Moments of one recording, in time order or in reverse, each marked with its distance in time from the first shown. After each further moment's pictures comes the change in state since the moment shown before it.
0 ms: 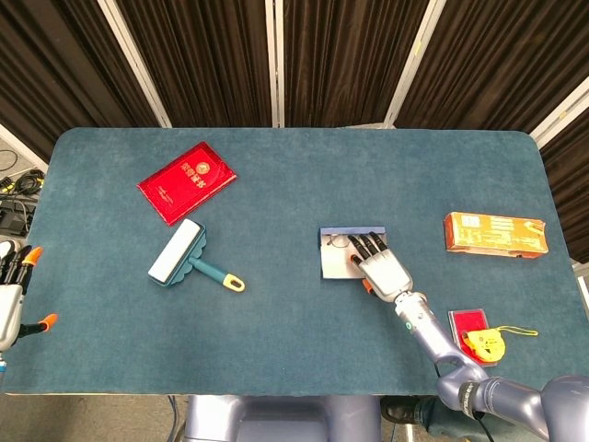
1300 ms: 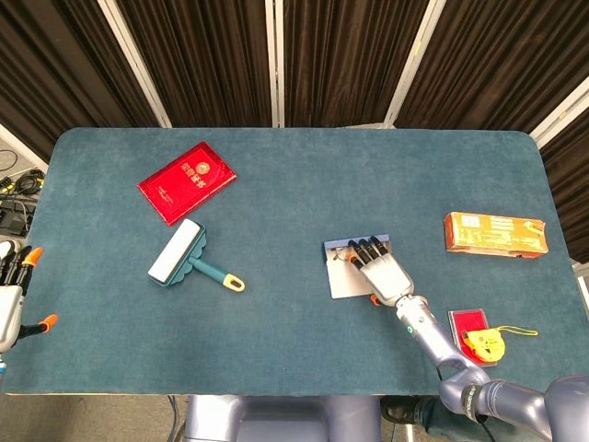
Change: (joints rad) left arm 0.005 0.001 0.003 -0.005 0.011 0.009 0.001; right arm -0.005 0.024 -0.017 -0.043 0.010 0.000 -0.055
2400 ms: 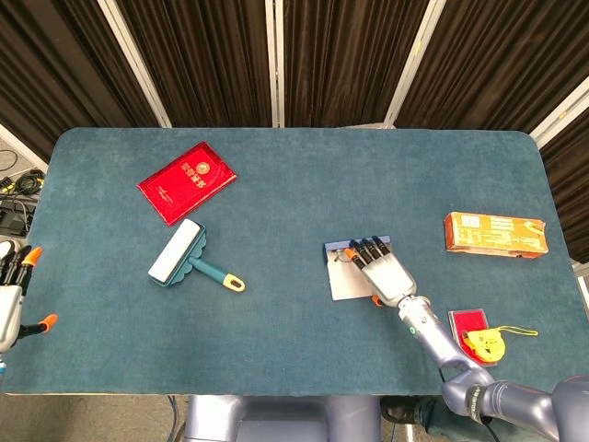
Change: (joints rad) left arm 0.001 0.000 0.000 -0.001 0.004 0.004 -0.001; right arm 0.002 0.033 -0.010 -0.048 0.017 -0.002 -0.021
